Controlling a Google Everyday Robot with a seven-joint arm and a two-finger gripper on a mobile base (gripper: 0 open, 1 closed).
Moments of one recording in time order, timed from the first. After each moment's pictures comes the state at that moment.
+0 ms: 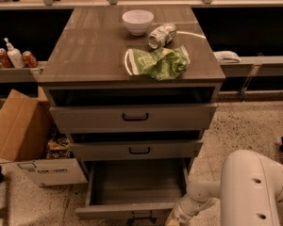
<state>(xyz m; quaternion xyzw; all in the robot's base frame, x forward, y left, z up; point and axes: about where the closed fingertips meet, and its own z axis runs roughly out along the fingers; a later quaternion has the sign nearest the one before) 0.384 -0.139 0.159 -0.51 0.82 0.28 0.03</state>
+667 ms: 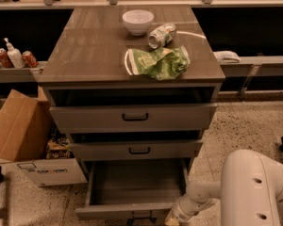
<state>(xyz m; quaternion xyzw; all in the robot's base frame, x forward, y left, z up) 0.394 -0.139 0.157 -0.51 0.82 0.26 0.05</state>
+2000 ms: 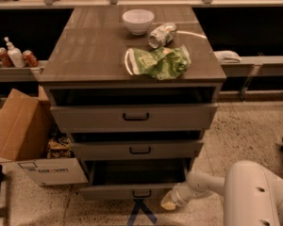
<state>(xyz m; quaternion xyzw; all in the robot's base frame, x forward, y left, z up) 0.477 -0.128 0.147 -0.52 0.80 0.27 0.14</state>
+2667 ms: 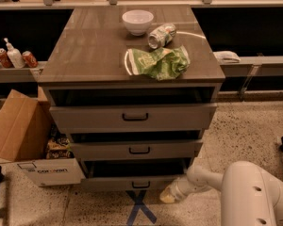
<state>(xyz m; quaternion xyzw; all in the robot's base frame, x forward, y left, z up) 0.506 -0.125 0.150 -0.52 0.80 0.26 0.16</state>
